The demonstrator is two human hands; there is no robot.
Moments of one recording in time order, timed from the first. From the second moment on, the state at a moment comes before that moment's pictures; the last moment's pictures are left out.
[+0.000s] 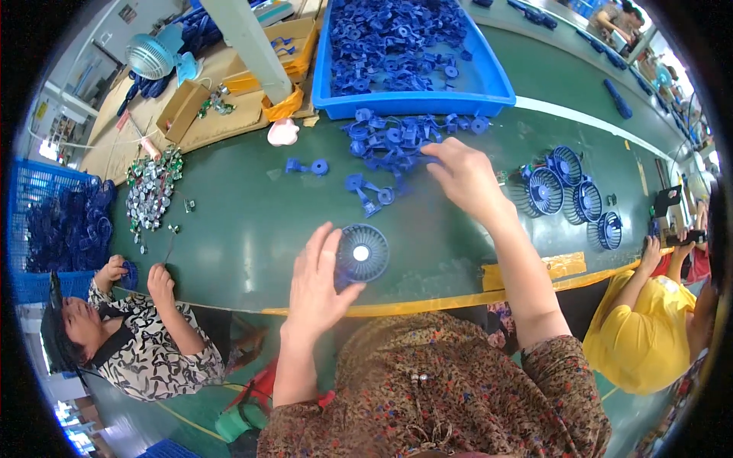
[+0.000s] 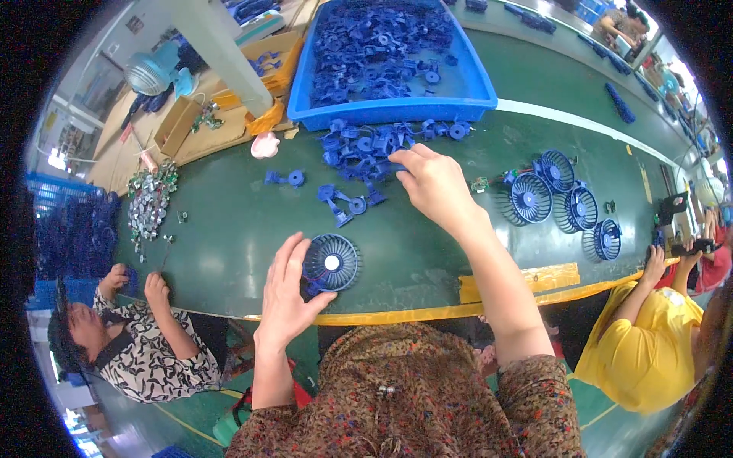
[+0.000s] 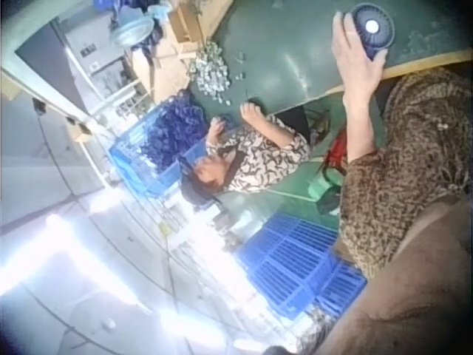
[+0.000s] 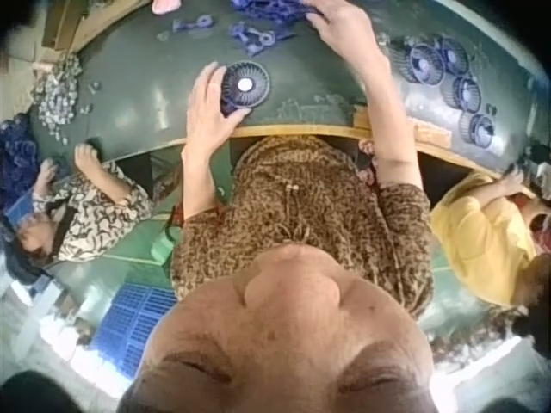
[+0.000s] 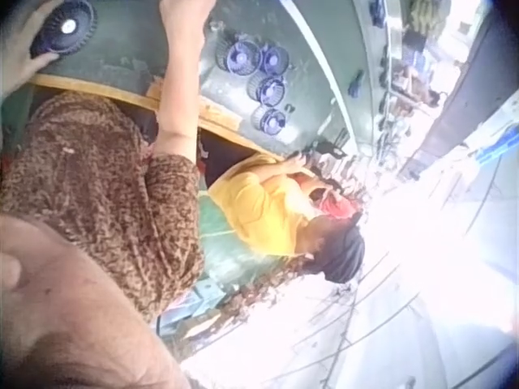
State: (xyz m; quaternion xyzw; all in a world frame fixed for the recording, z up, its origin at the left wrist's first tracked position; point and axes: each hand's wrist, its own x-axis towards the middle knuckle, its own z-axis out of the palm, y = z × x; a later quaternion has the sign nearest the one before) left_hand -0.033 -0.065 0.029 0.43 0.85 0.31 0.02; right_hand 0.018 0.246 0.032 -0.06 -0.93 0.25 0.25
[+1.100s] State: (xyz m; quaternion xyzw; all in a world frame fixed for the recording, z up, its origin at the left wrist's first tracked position) left_hand -0.030 -0.077 0.019 0.19 0.87 0.43 0.17; right_hand 0.139 0.238 -0.002 -0.30 -0.87 0.34 0.22
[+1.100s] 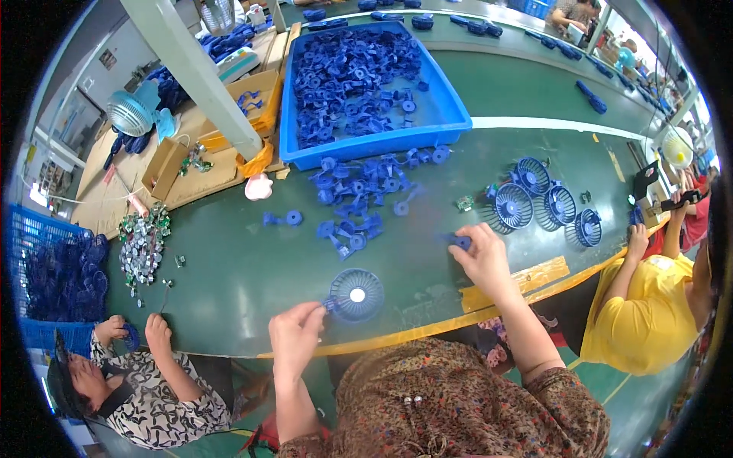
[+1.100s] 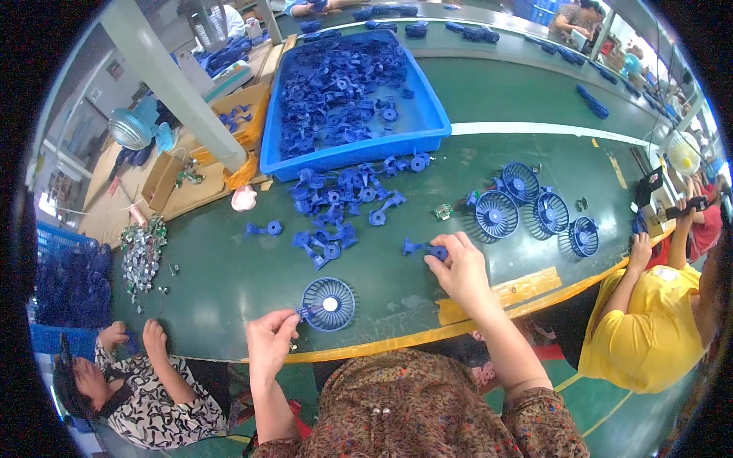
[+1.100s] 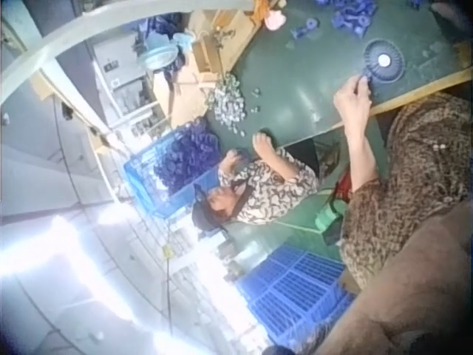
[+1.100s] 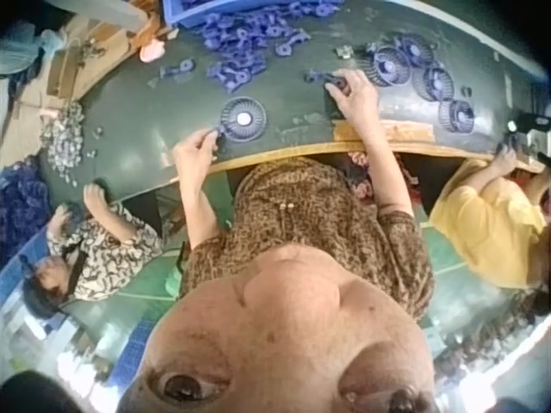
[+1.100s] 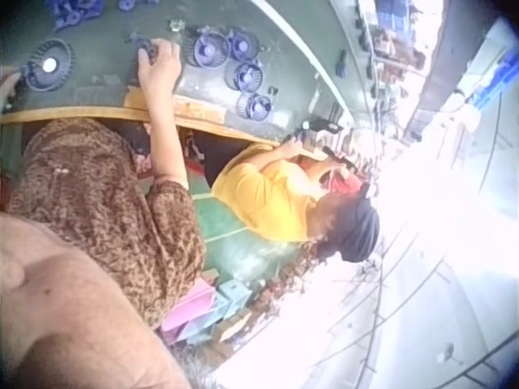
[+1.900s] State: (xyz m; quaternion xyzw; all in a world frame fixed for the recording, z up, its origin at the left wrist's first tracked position) left_hand -0.028 -0.066 -0.006 0.32 0.85 0.41 0.07; right_hand 0.078 0.131 0.011 0.00 -0.95 0.26 0.15
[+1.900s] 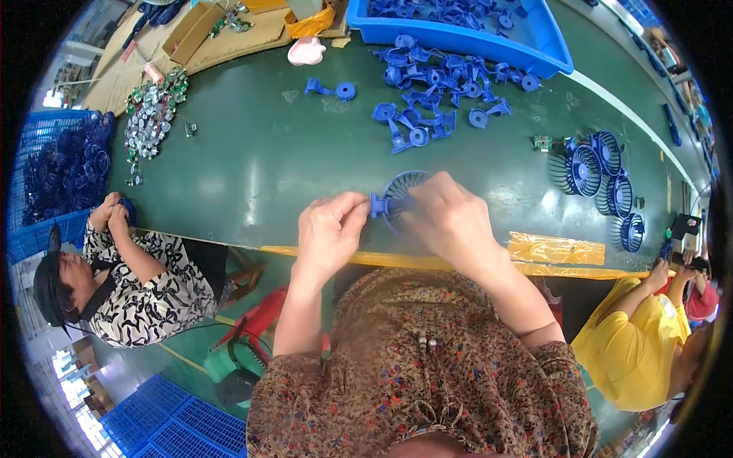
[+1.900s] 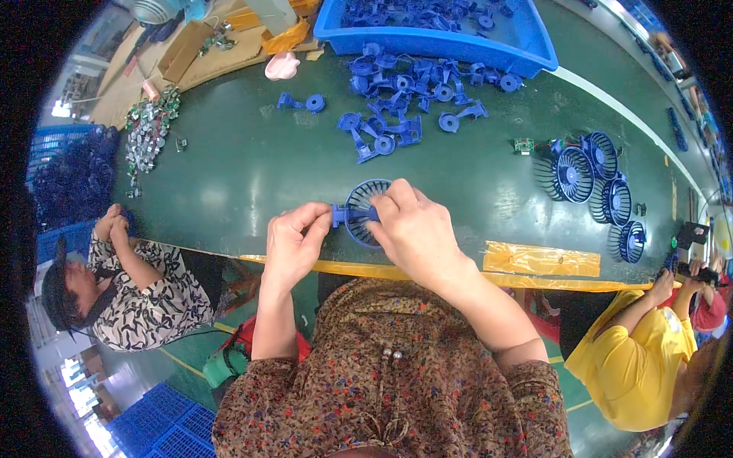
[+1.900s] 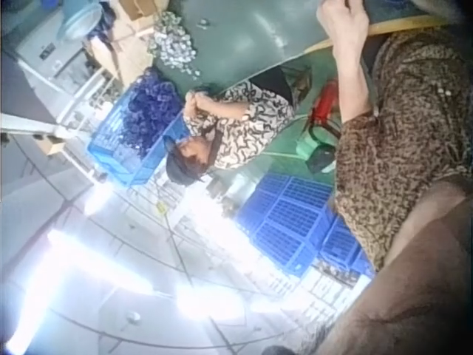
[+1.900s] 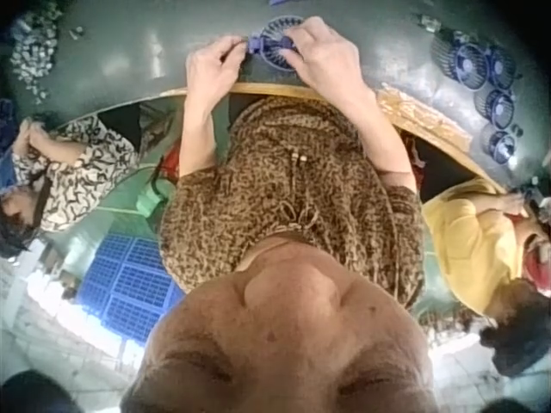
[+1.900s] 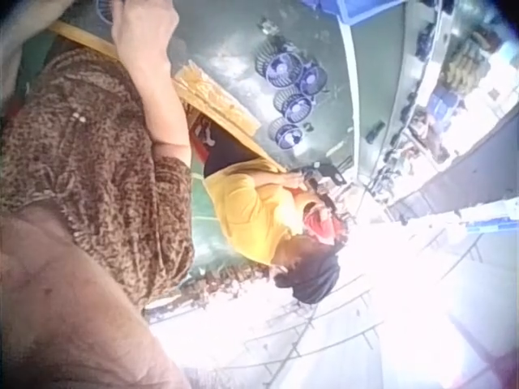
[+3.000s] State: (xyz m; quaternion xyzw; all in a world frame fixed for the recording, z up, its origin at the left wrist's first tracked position) left_hand -0.032 -0.031 -0.003 0.34 0.86 0.37 0.04; right_hand 0.109 0.152 0.016 0.04 -0.95 0.29 0.15
